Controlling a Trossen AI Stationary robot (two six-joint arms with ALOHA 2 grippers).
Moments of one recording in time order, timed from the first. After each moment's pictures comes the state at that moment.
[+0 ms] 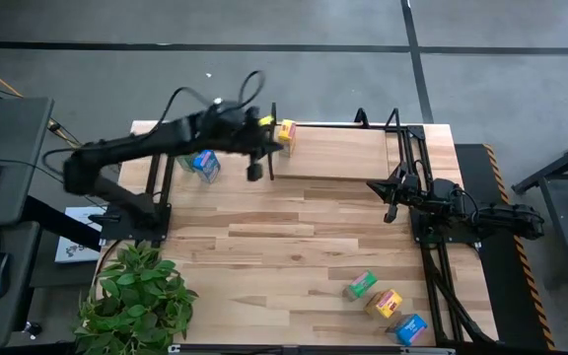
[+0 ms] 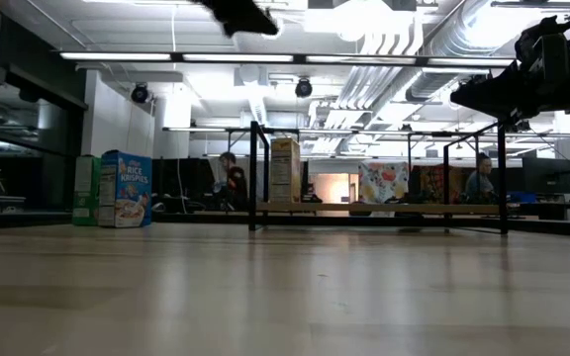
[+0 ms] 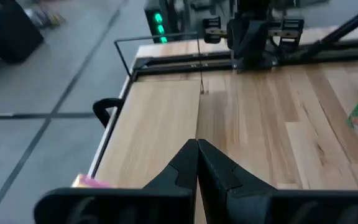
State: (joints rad) left arm 0.30 1.36 1.30 -0.39 0.07 0.26; right arm -0.13 0.01 0.01 0.04 0.19 0.03
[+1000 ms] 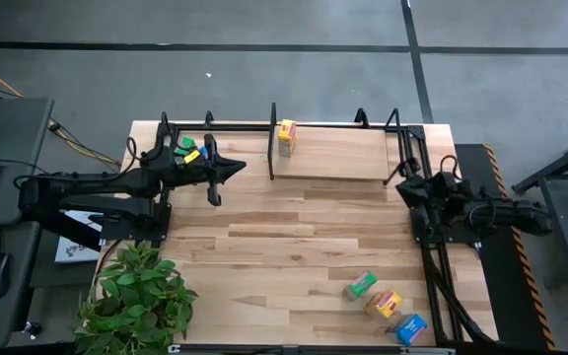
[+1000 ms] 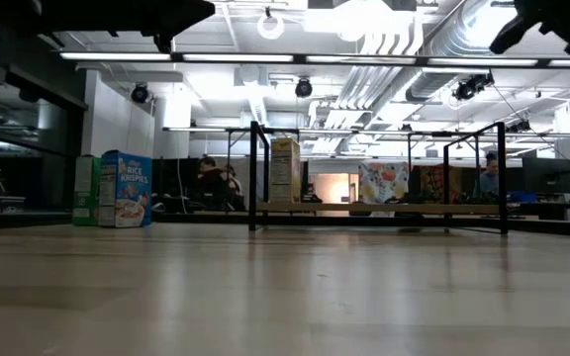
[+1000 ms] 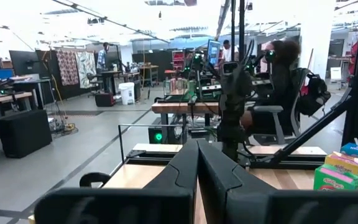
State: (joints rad) left arm 0.23 0.85 0.47 0.52 0.07 0.06; right arm -0.13 0.19 0.01 0.84 -0.21 0.20
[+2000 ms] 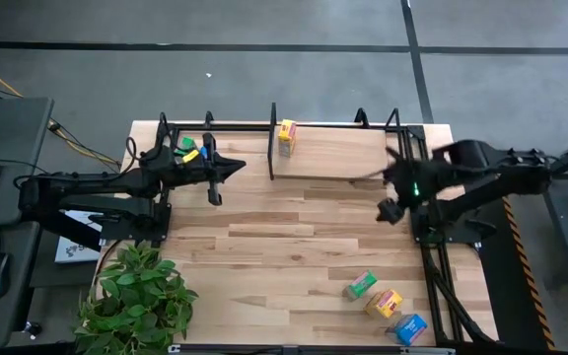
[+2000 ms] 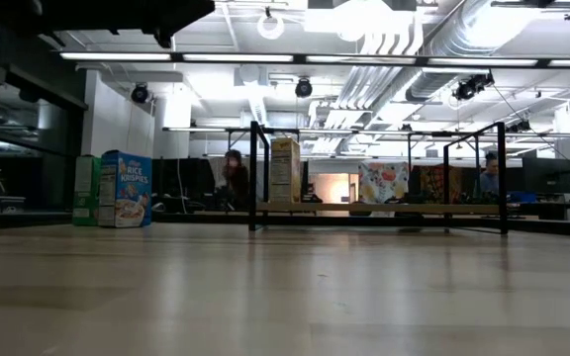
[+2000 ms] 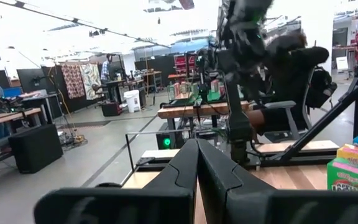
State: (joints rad) left arm 0.23 0.85 0.47 0.54 0.07 0.14; right arm 0.18 1.11 1.43 -1.42 -0.12 1.19
